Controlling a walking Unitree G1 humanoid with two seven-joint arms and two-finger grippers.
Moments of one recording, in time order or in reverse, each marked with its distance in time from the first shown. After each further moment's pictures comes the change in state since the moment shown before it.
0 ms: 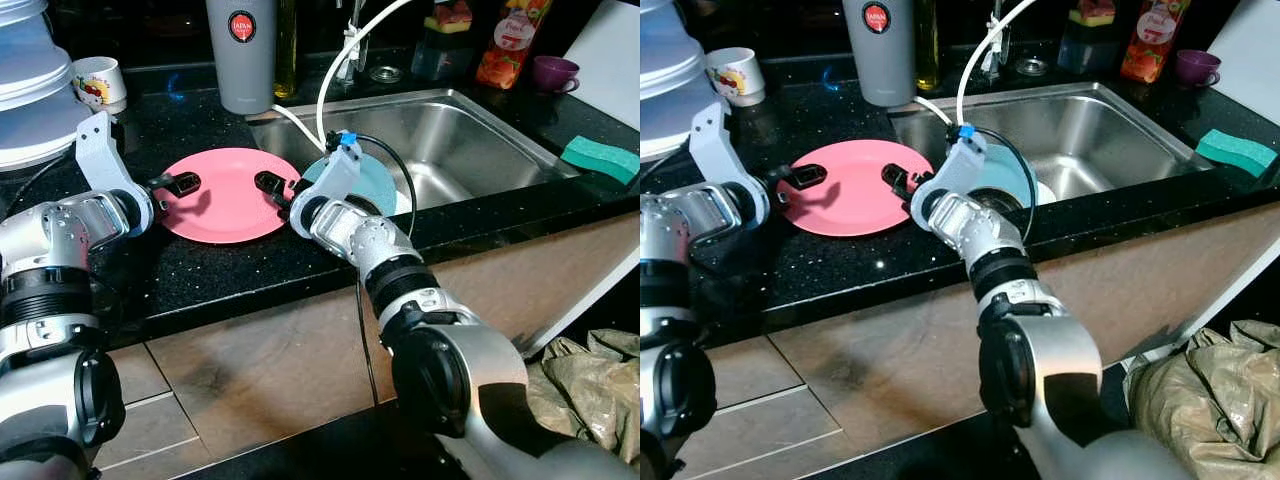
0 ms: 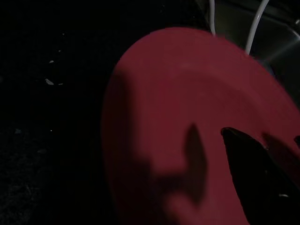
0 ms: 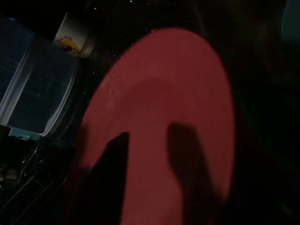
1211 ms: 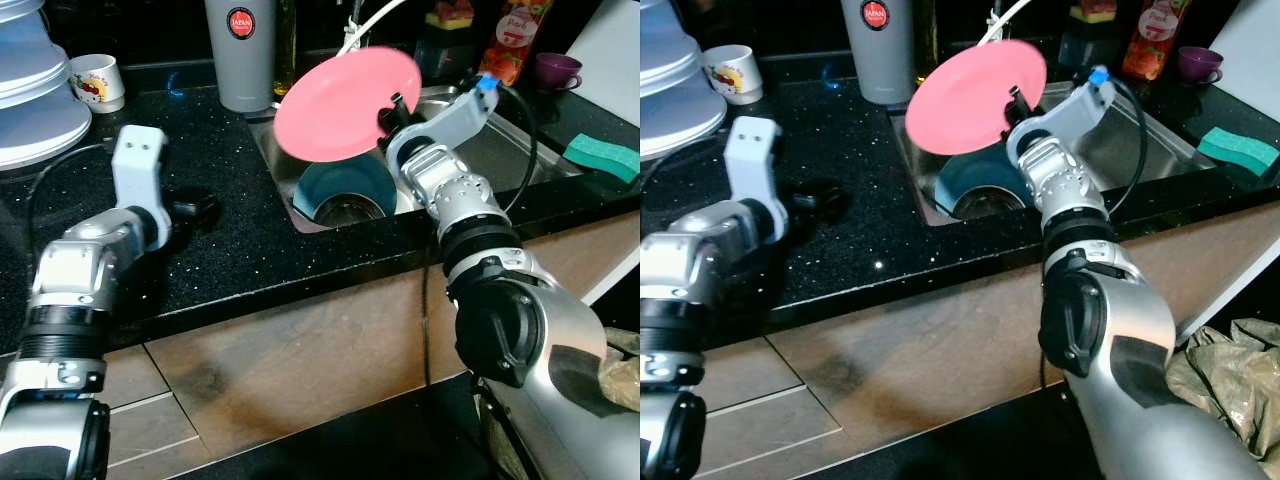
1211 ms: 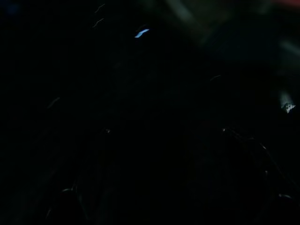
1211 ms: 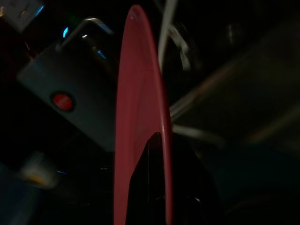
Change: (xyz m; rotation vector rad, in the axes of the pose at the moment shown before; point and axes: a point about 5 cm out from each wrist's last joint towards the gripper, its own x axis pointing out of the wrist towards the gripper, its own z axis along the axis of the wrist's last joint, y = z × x) left arm 0.008 -0.039 -0.023 0.520 -0.154 -0.162; right arm -0.051 -0.018 0.133 -0.228 -0.557 -0.126
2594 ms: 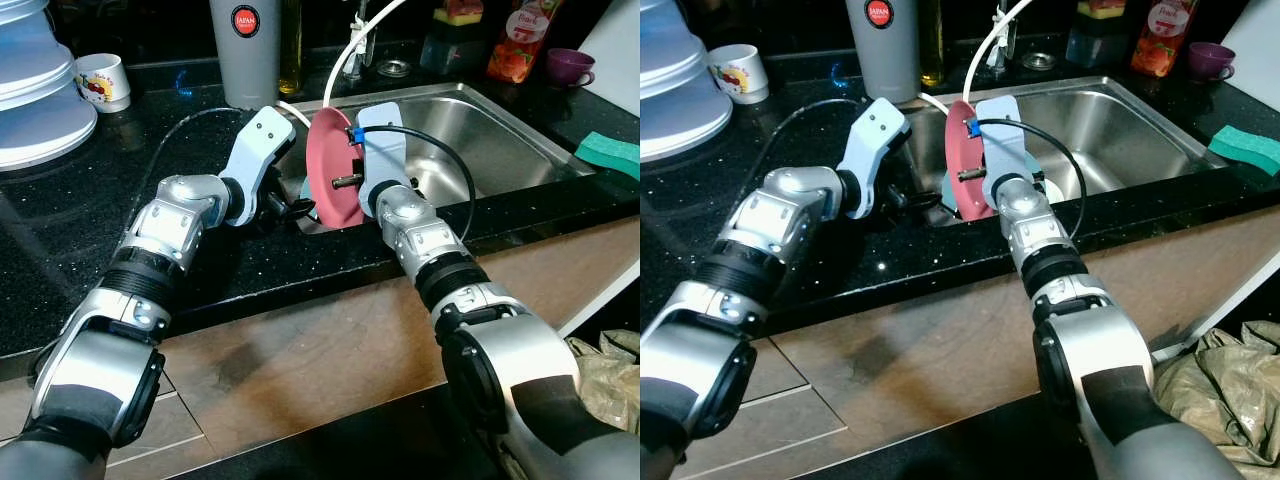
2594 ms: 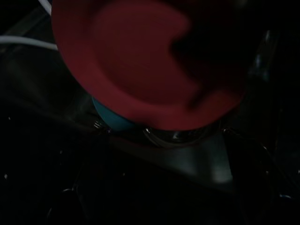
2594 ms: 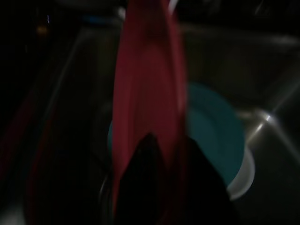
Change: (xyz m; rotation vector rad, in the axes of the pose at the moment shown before) left arm 0.043 -0.064 0.031 0.292 0.025 -0.414; right arm -0.017 -0.019 -0.078 -0.769 0.269 0.006
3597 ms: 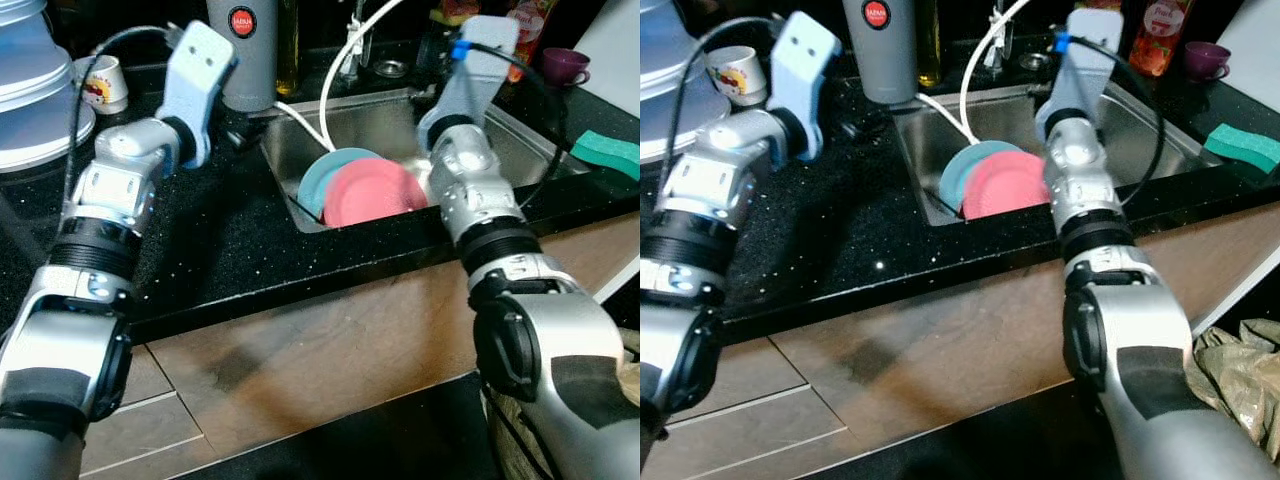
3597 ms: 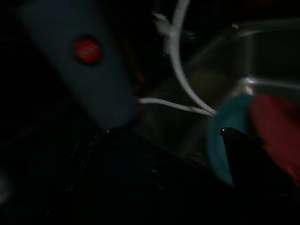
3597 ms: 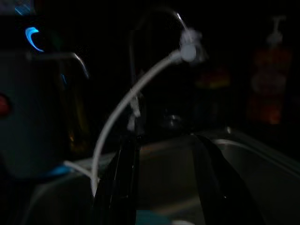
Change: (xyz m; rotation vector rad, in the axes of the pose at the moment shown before) left arm -0.063 0.069 0.051 0.108 -0.233 0.444; right arm -0.020 -0.069 0.094 0.205 -0.475 -0.201
